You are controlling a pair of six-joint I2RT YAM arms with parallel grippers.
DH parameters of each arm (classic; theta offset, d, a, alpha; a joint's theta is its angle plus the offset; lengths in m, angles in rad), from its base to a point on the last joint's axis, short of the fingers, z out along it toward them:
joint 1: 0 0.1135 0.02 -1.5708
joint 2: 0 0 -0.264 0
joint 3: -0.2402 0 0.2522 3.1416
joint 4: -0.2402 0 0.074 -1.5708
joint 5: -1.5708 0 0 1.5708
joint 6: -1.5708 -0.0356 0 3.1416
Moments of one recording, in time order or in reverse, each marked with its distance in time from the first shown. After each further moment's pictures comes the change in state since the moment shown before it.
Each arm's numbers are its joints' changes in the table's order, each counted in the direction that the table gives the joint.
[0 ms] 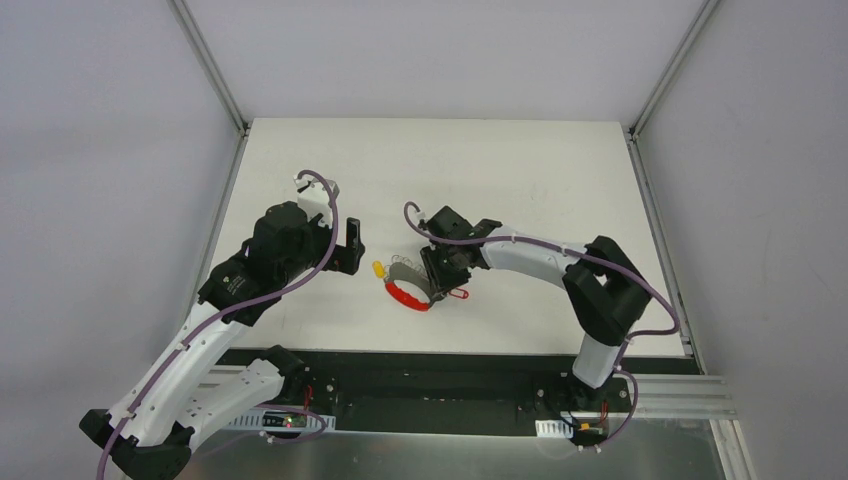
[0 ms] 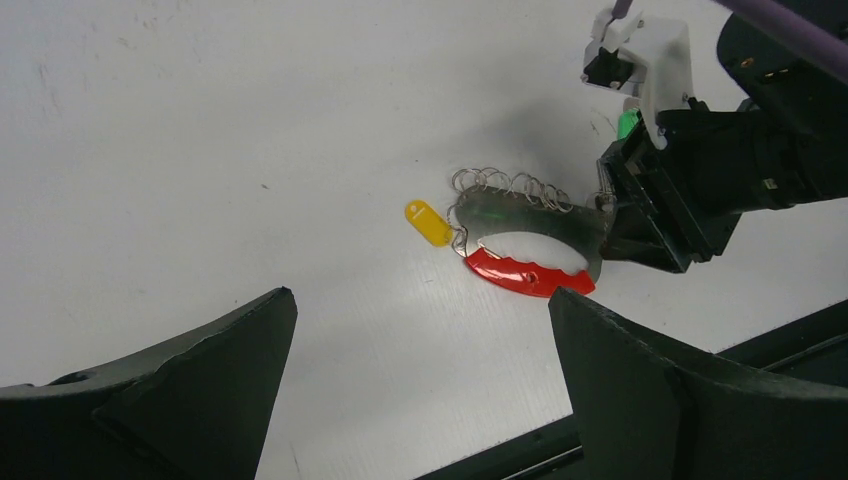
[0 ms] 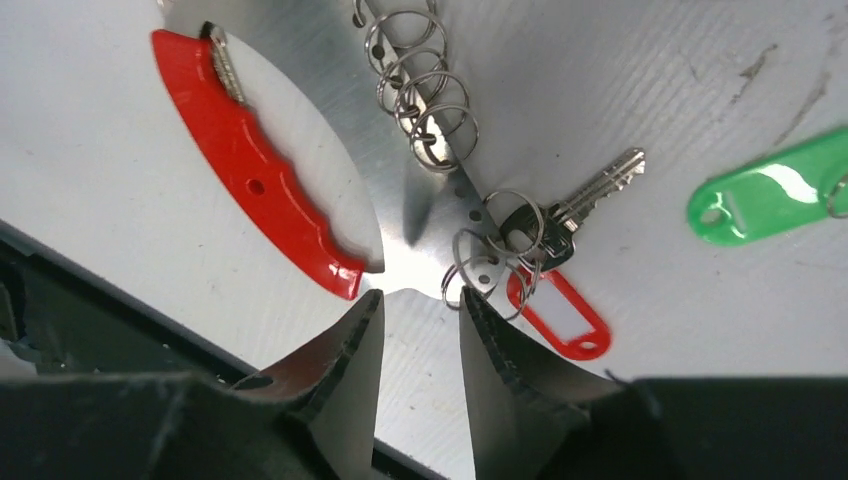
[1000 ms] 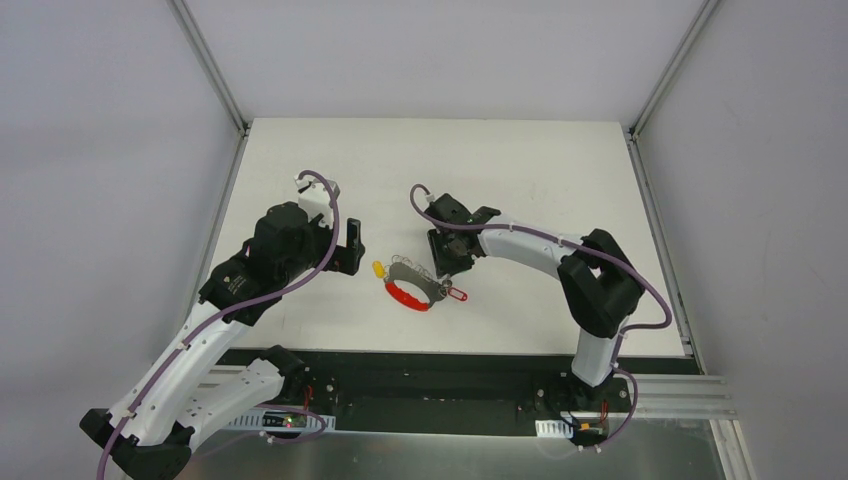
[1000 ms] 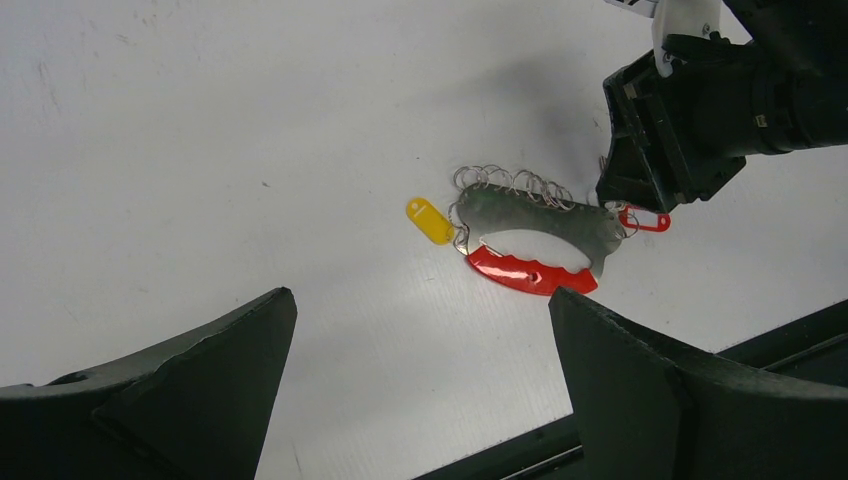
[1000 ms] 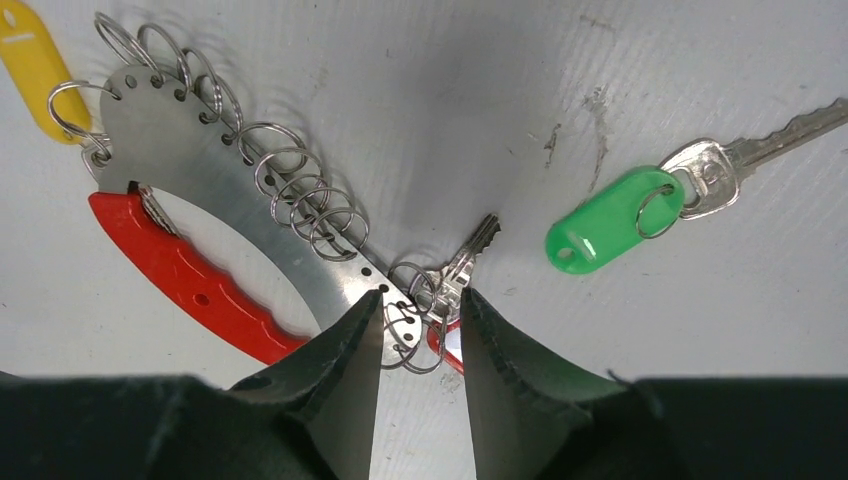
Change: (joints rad) left arm 0.000 0.002 0.003 0.000 0.000 -0.003; right arm -0.033 0.029 -0.098 -0.065 -0.181 -0.084
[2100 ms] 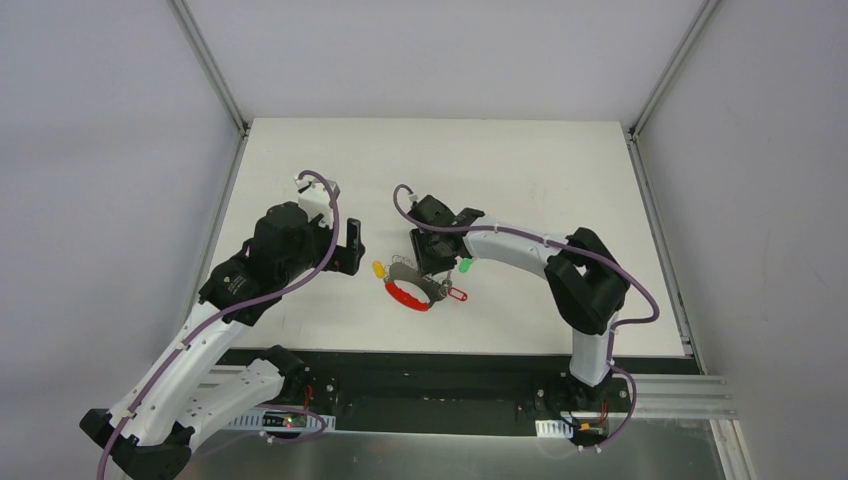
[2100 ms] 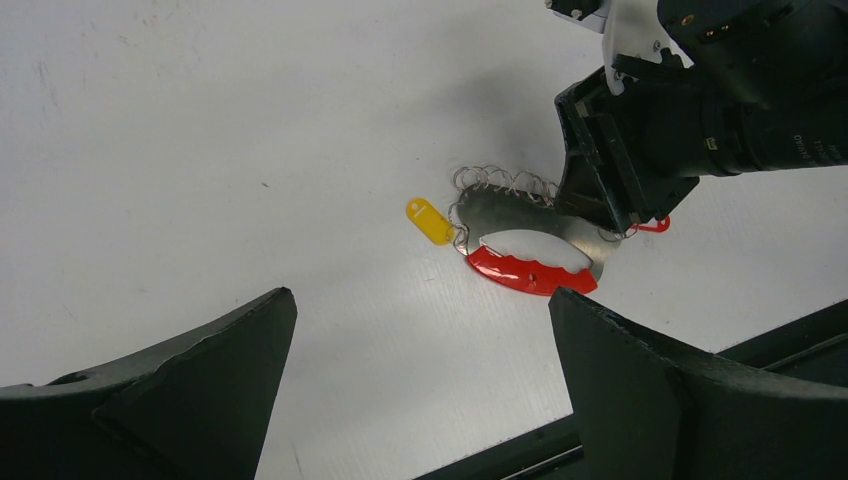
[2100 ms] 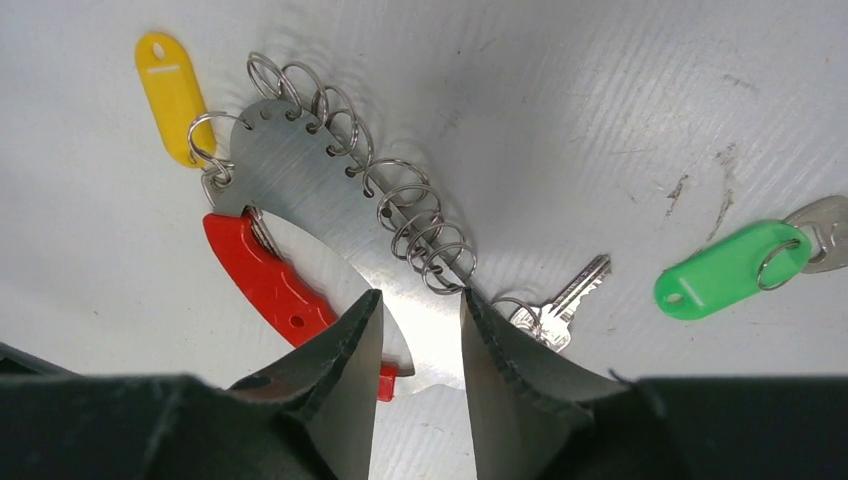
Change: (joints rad) left arm 0.000 -0.001 0.000 0.000 0.000 0.000; right arm 0.056 0.067 -0.083 0.038 0.023 -0.051
